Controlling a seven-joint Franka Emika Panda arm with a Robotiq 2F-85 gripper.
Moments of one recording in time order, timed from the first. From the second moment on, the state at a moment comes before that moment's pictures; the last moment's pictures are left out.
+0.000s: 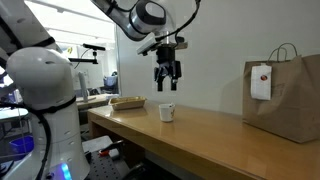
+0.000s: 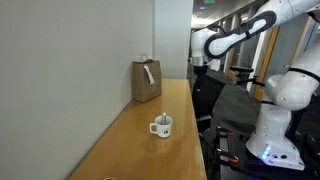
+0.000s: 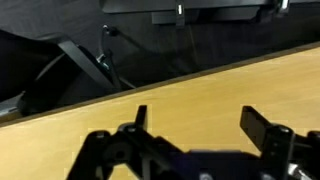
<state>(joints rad) -0.12 -0.49 -0.05 -2.61 -0.19 2.04 -0.03</state>
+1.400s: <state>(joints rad) 0.09 -0.03 0.01 -2.35 -0.21 2.32 -0.57</state>
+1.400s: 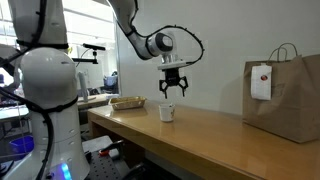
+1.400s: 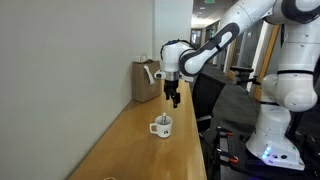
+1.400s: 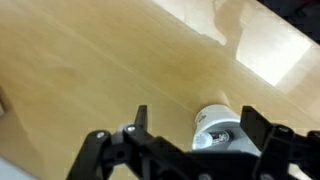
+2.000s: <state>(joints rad) 0.10 0.05 0.11 -2.31 -0.23 2.32 -0.96</state>
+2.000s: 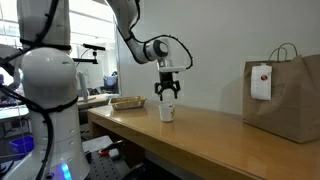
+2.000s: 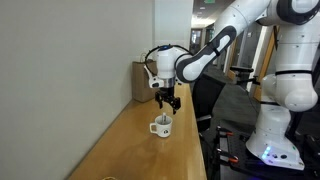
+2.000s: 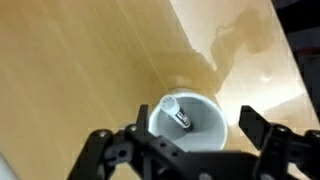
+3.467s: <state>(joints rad) 0.10 0.15 0.14 -2.28 -0.23 2.37 -1.44</state>
